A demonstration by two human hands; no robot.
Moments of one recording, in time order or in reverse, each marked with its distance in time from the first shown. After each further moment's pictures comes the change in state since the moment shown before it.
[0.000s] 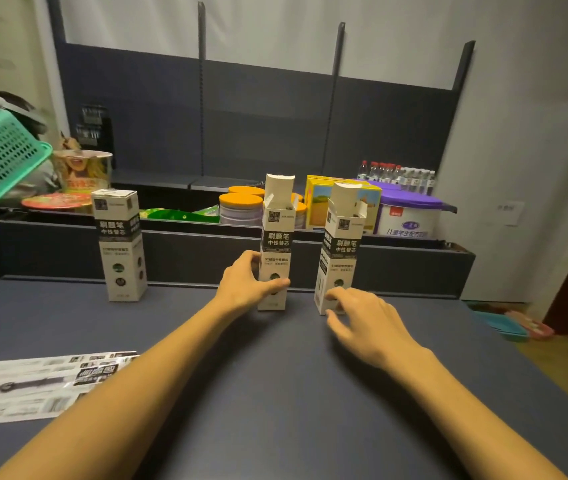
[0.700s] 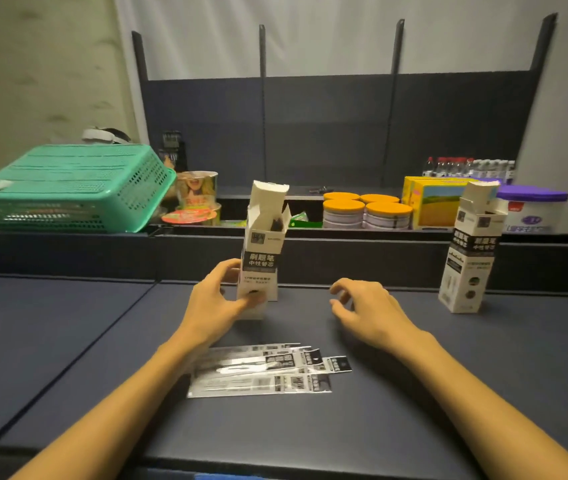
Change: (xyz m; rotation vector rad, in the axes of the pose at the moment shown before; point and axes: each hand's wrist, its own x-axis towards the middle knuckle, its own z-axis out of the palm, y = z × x) left_hand -0.087 -0.112 -0.219 0.074 0.227 0.228; right_hand 0.059 -0.180 0.047 0.295 0.039 -0.052
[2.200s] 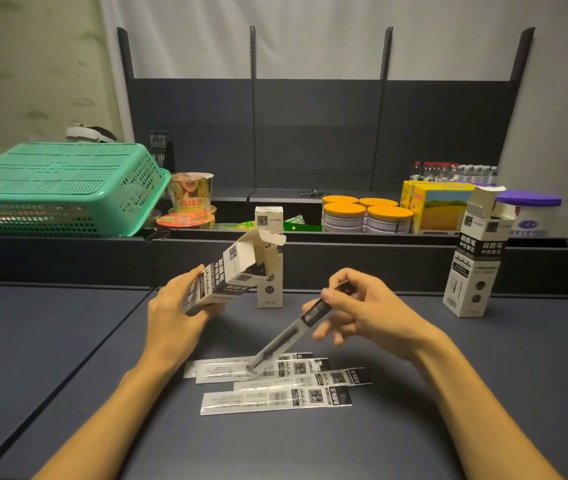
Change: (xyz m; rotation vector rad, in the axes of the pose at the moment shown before) left_hand -0.005 -0.058 -0.036 0.164 0.259 0.127; right_hand -0.012 -0.051 -0.024 1.154 -0.266 0.120
